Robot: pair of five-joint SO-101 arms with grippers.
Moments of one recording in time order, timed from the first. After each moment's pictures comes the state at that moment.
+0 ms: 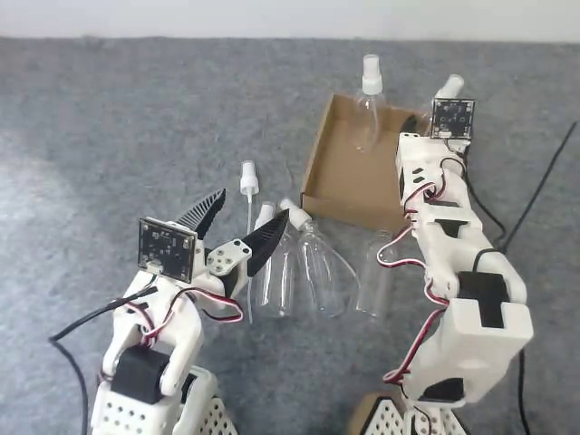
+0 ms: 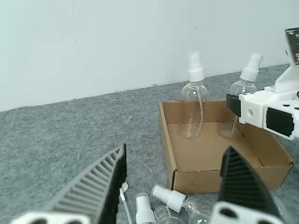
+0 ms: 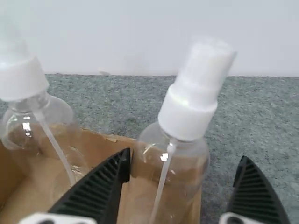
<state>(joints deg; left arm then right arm) 11.5 -93.2 76.4 46.3 4.6 0.7 14.4 35.5 -22.2 0.9</state>
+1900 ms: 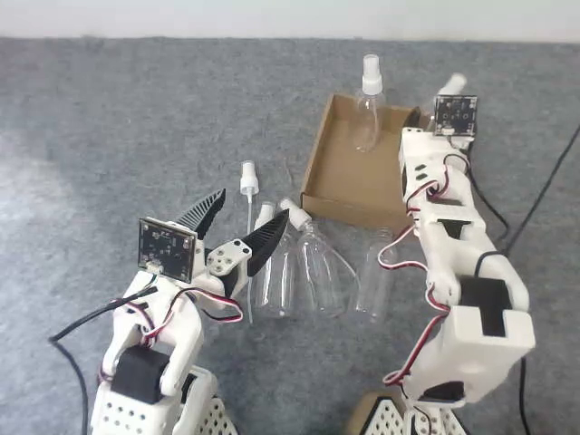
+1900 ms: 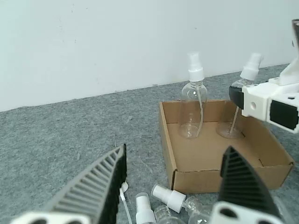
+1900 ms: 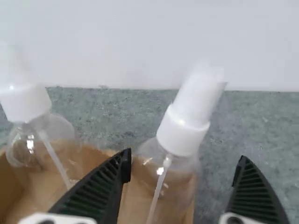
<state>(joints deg) 11.5 -93.2 76.4 46.3 4.6 0.9 11.6 35.5 -22.2 1.5</state>
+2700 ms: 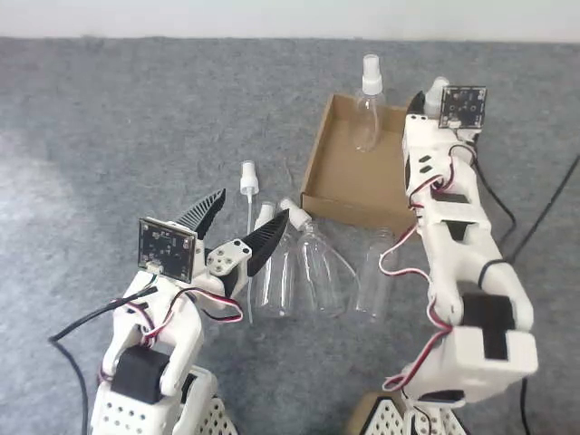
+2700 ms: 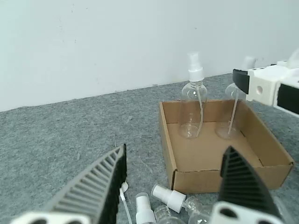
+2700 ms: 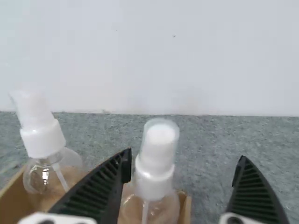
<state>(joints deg) 11.5 -93.2 76.4 46.3 4.6 0.8 4.7 35.5 -19.3 1.5</state>
